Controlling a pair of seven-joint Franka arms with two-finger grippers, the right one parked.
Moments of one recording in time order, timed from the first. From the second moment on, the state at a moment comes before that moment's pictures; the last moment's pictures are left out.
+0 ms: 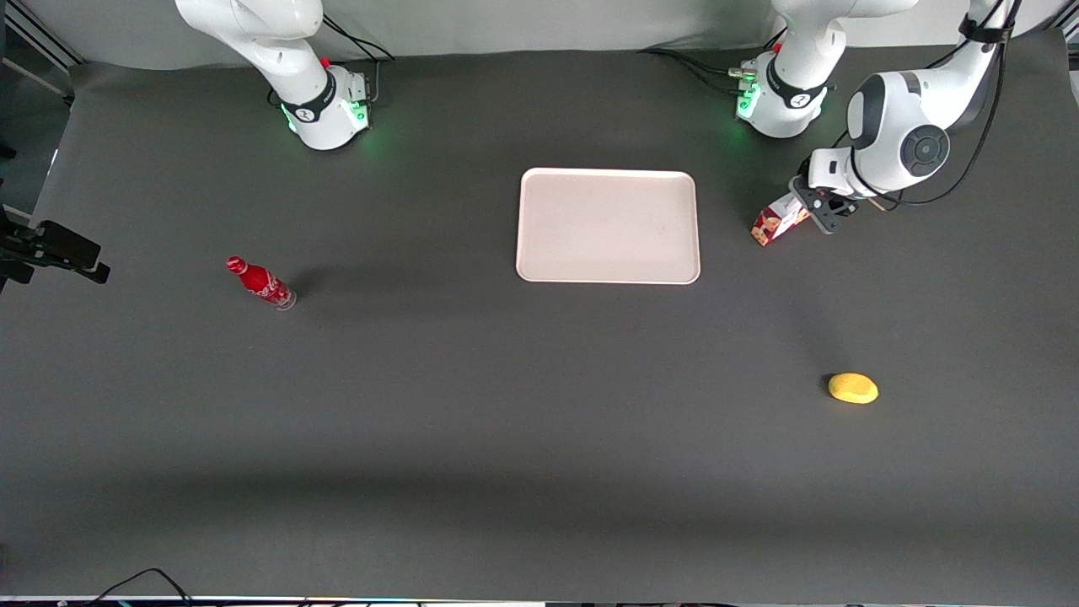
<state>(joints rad) -0.01 -0.15 0.07 -2.88 0.01 2.37 0.95</state>
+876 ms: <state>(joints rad) -0.02 -0.16 0.06 -2.59 0.01 2.30 0.96</state>
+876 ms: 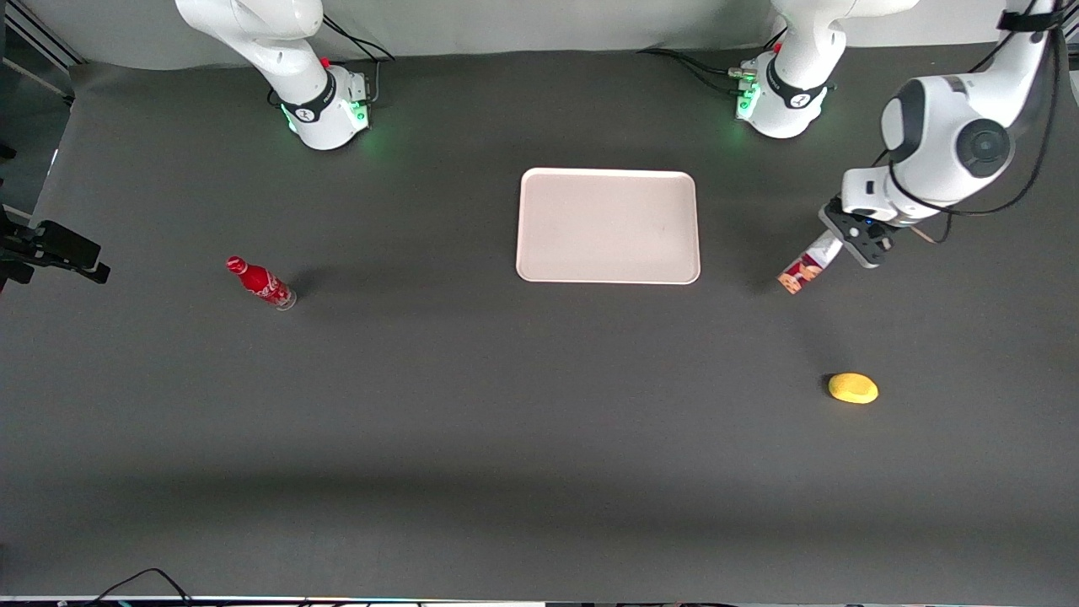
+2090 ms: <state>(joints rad) -0.05 -0.15 -0.19 -1.88 0.01 1.58 0.08</state>
